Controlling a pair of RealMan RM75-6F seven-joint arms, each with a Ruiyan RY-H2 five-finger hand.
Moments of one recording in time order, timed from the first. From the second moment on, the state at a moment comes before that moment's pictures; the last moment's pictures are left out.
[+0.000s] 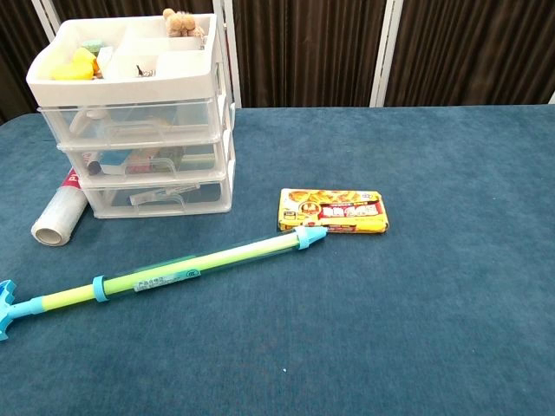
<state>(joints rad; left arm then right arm) -0.15 -1.22 0.02 -1.69 1.42 1.60 0.35 0.07 -1.11 0.04 -1.65 -1.52 1.47 0.01</state>
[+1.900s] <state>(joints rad) -0.48 -1.54 -0.28 -2.01 0.61 1.11 0.29 0.07 -1.11 0.04 -1.65 -1.53 1.47 0.01</state>
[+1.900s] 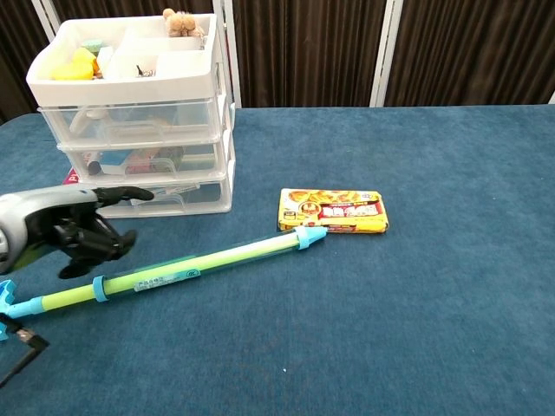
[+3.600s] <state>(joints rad) -0.67 -1.71 -0.50 -1.70 0.13 1.05 0.14 0.08 -1.10 0.04 -1.65 -1.53 1.46 0.06</state>
